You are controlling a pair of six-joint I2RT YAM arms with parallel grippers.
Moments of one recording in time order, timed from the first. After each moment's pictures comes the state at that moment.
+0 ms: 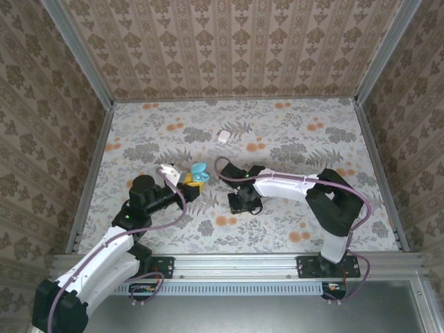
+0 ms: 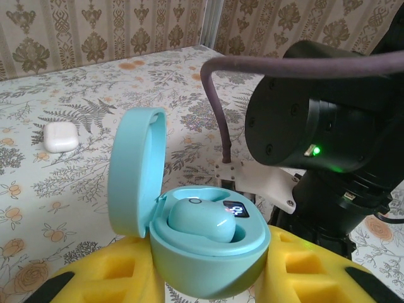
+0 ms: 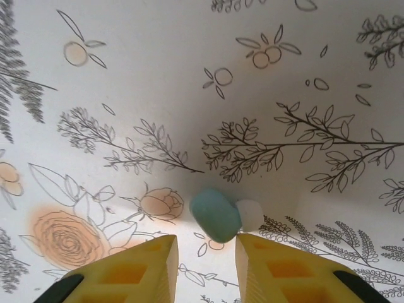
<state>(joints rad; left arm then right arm) -0.51 0.71 0.34 0.12 0.49 -0.09 0.85 1.80 1.15 -0.75 -0.06 0.68</state>
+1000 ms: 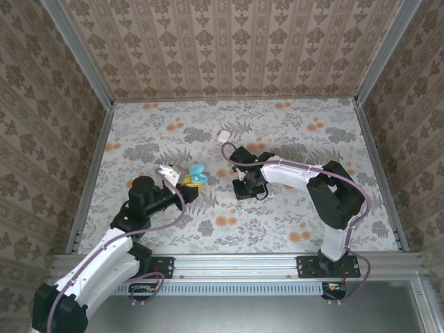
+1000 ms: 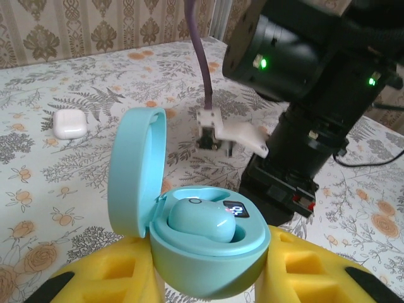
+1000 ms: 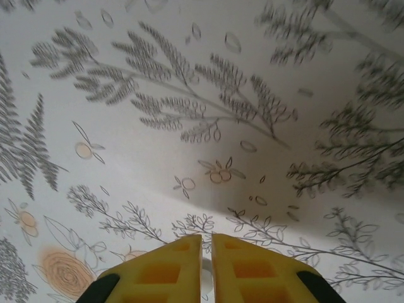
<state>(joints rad) -0.51 0.67 0.34 0.06 0.46 -0.10 0.70 1.84 1.17 -0.69 -0.18 0.47</state>
